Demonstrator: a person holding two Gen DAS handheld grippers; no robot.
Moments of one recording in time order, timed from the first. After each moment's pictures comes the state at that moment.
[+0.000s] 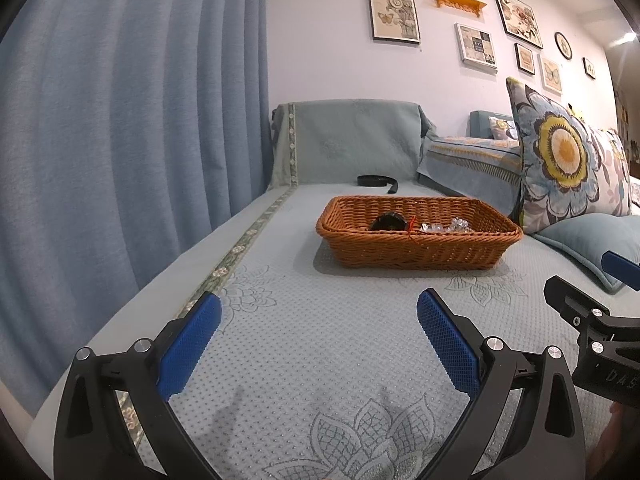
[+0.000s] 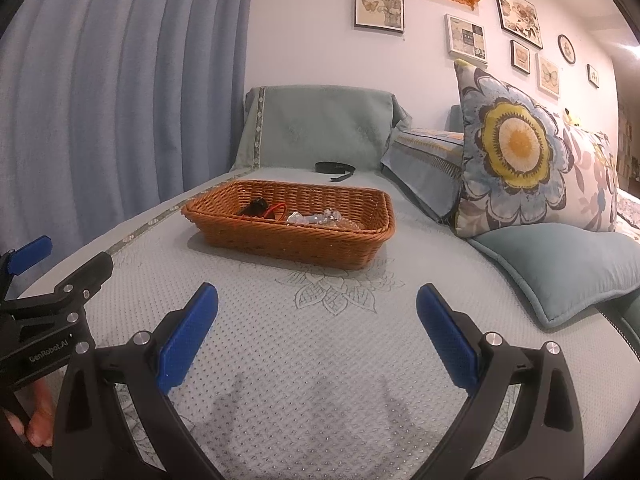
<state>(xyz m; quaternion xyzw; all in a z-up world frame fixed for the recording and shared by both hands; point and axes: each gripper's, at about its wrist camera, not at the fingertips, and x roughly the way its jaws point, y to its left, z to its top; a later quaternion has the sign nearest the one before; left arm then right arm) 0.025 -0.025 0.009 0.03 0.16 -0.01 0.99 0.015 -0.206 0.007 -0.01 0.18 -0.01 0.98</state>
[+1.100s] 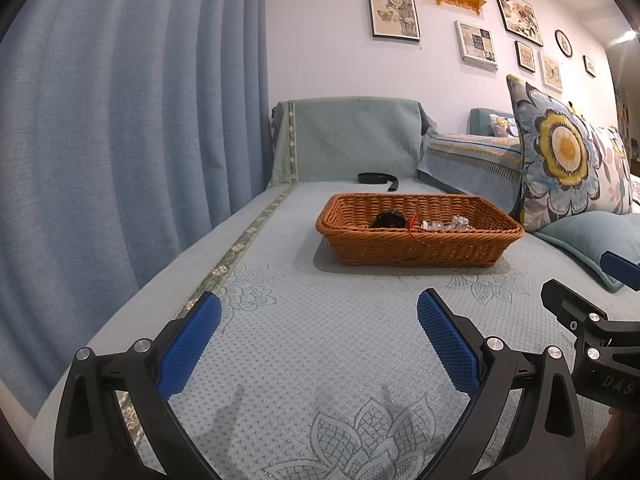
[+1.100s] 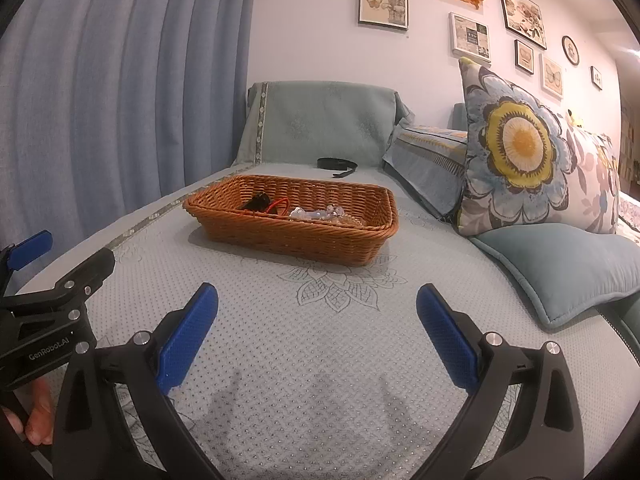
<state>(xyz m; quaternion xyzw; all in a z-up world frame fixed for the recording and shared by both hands) 0.026 -0.025 0.006 0.03 0.17 -0.01 0.99 0.017 -0.206 0.005 -0.01 0.19 -0.01 0.98</state>
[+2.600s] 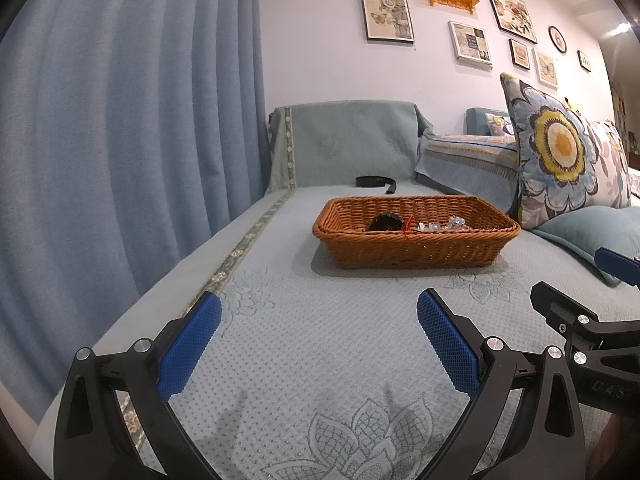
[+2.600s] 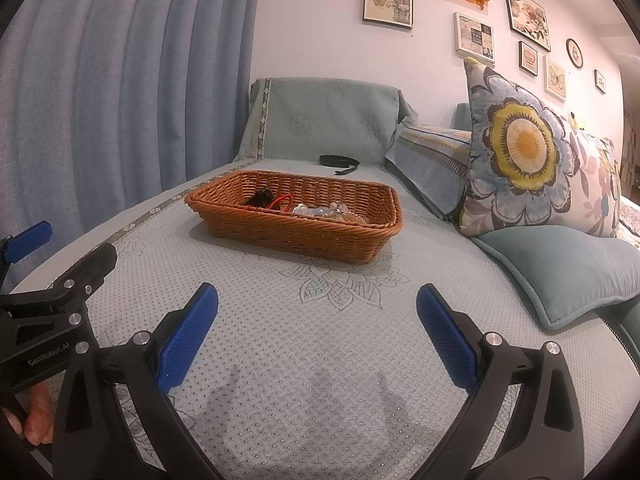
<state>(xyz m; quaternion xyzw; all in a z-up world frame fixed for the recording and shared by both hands) 0.023 -0.028 0.002 0.04 0.16 -0.01 0.99 0.018 -0.210 0.005 -0.02 0.20 0.00 0.98</state>
